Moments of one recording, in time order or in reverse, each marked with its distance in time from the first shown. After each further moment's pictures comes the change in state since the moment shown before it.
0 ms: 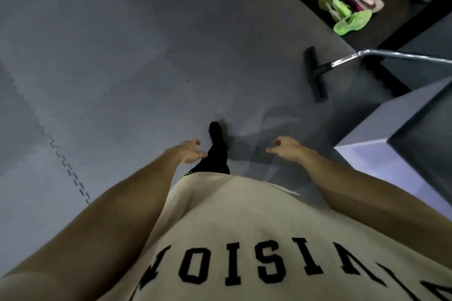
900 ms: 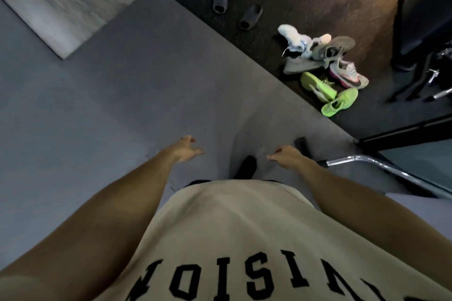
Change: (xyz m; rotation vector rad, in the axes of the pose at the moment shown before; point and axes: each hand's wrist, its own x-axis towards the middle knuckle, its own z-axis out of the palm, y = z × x) left_hand 0.325 0.303 -0.496 0.003 0.070 0.071; right_hand 0.347 -0.194 -0.453 0.248 0.107 0.120
